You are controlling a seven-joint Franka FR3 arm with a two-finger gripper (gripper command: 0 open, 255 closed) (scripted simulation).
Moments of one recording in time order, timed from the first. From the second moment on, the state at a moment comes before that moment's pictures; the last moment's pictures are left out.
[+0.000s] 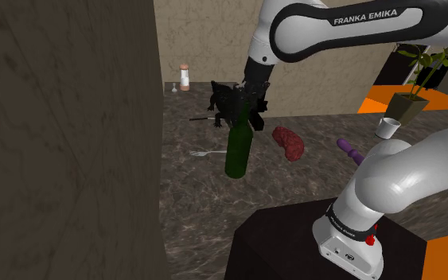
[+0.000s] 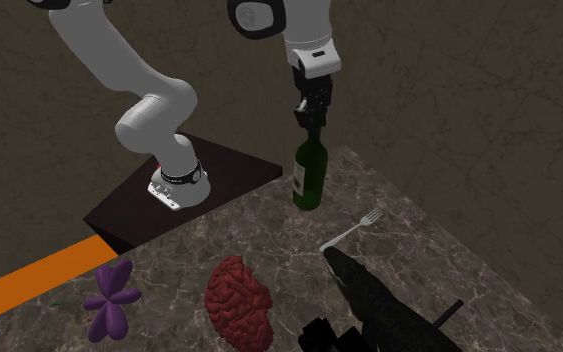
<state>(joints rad) 0.04 -0.58 0.16 -2.44 0.09 2.04 0.25</state>
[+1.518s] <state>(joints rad) 0.03 -0.56 0.14 -2.11 0.07 1.74 0.26</state>
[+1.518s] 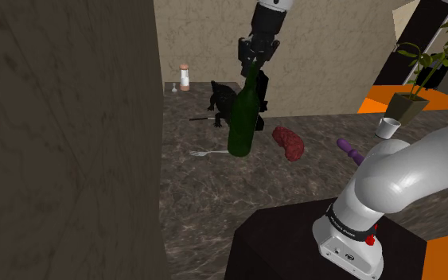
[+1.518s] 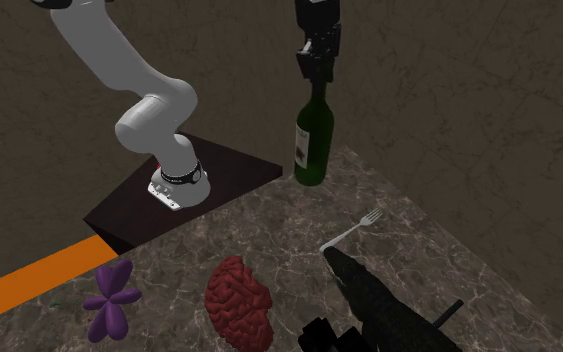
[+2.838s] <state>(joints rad) 0.02 -0.44 0.14 -1.73 0.06 1.47 0.27</state>
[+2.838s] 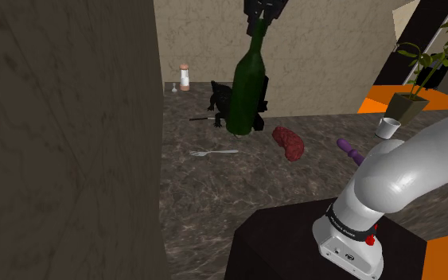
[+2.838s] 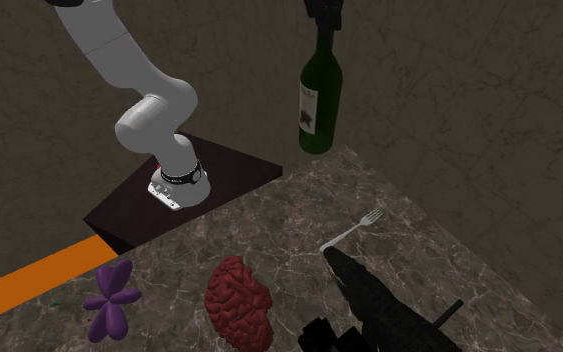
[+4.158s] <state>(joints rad) 0.02 -0.19 0.16 -1.15 0.03 1.15 0.30</state>
